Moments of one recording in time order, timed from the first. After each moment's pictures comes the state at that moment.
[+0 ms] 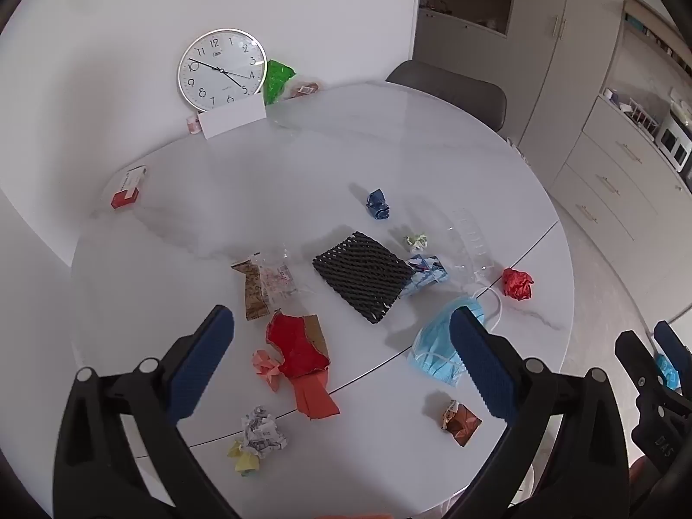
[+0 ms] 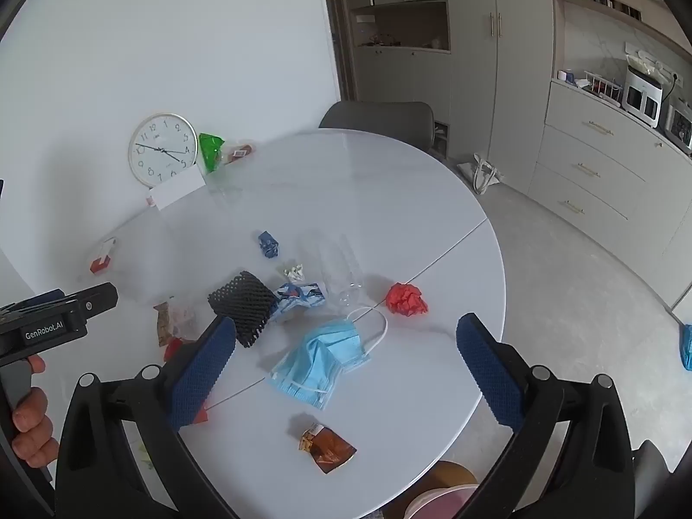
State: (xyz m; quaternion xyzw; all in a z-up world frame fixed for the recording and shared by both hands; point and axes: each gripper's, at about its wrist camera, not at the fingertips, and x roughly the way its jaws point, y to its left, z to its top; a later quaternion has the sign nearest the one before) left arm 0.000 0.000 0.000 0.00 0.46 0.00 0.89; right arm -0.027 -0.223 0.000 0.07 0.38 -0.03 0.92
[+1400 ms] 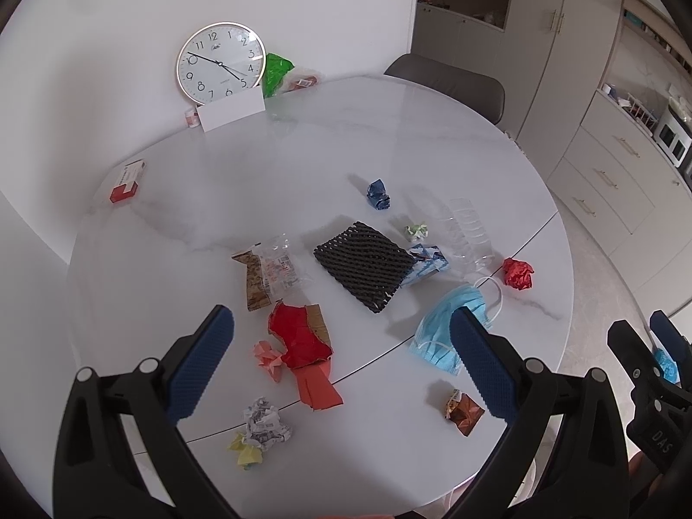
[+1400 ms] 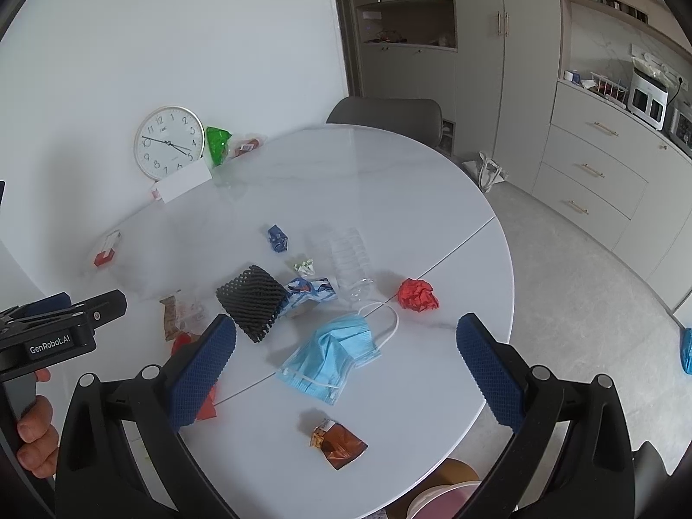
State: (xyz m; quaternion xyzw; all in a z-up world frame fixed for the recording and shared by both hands) left arm -0.006 0.004 -0.003 0.00 0.47 0.00 0.88; right arm -0.027 -0.207 0.000 0.07 0.38 -0.03 0.92
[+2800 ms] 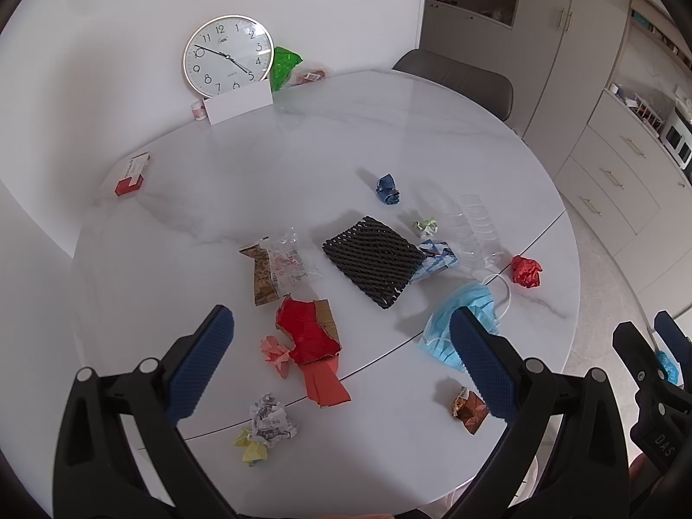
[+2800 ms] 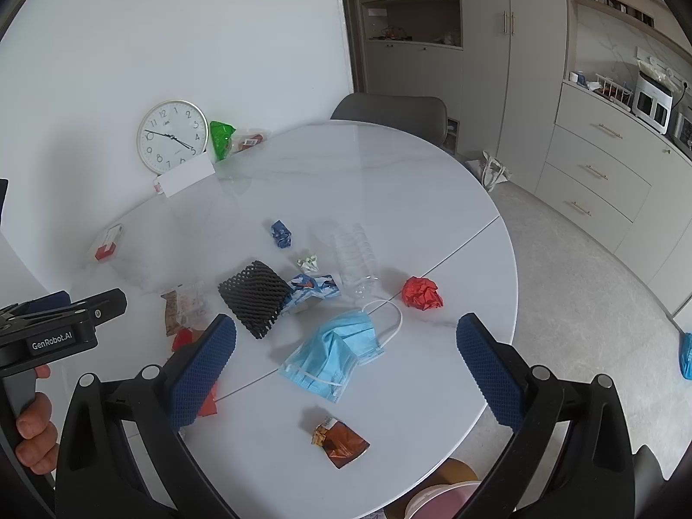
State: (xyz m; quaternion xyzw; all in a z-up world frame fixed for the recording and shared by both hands) left arm -0.004 0.013 -0.008 -0.01 0.47 0.01 0.88; right arm -0.026 -0.204 -0.003 0.06 0.39 -0.02 0.92
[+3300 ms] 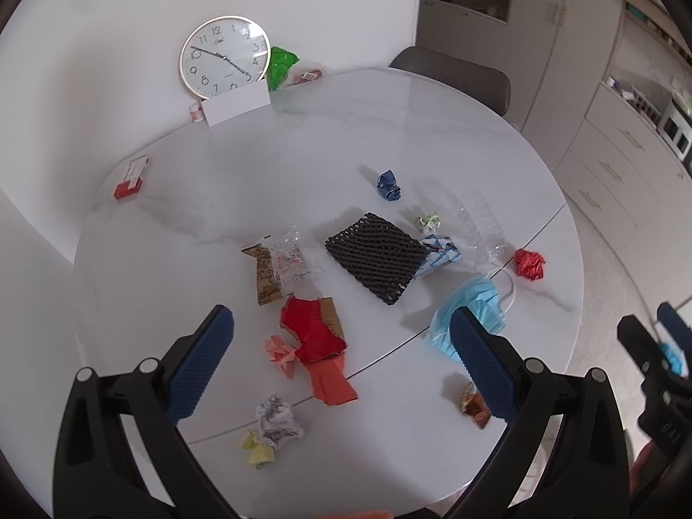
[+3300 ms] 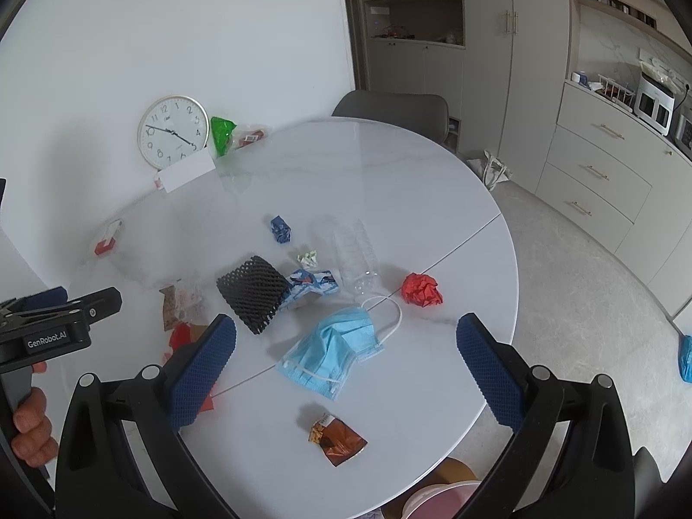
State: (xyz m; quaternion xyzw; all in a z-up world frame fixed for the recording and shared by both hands) left arm -0.009 0.024 -0.016 0.01 0.47 0.00 0.88; right arm -0.027 -0.203 -0.010 0.06 0.39 -0.02 0.92
